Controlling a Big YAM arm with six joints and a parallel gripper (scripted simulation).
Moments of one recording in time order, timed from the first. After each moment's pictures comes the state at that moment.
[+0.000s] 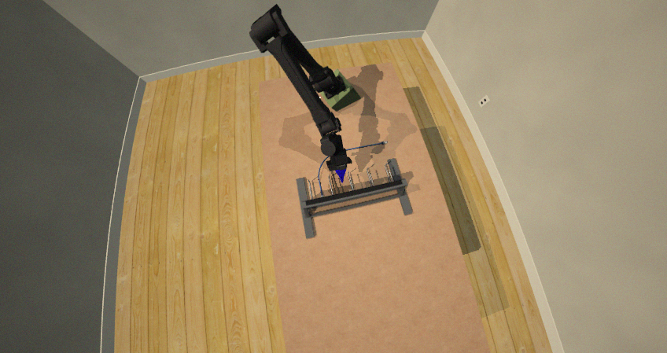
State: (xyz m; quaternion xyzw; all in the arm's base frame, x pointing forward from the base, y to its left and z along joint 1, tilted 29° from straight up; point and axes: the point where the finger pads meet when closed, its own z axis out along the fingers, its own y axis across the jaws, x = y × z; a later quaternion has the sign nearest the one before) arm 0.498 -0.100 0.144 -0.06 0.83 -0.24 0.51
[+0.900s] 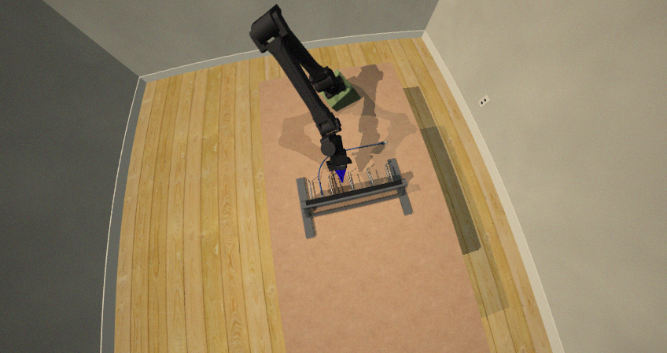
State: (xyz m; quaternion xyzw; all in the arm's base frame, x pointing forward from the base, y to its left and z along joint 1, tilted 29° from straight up) arm 0.499 -0.100 0.144 -0.06 0.82 -0.24 0.51
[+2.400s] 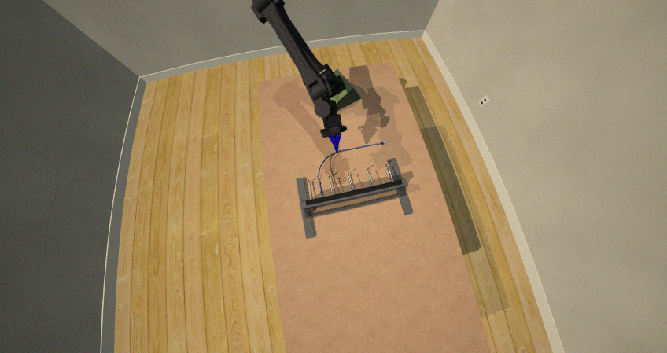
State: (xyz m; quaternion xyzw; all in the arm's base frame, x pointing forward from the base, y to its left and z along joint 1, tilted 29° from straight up) arm 0.377 -0.053 0.195 -0.06 0.83 -0.24 0.51
